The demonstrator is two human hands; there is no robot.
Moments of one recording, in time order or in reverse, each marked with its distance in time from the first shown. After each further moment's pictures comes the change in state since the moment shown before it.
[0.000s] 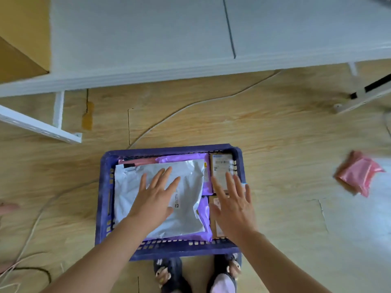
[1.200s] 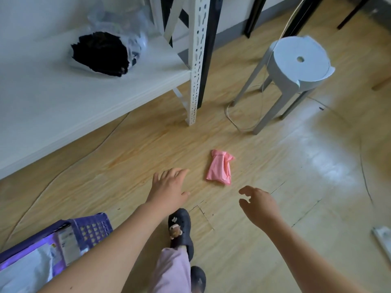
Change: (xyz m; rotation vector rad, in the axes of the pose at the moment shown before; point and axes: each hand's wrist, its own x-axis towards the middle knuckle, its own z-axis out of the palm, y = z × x) left_hand 0.162 0.580 -0.245 -0.124 -0.016 0.338; right_hand -0.157 0.583 -0.178 0.539 -0.006 0.685
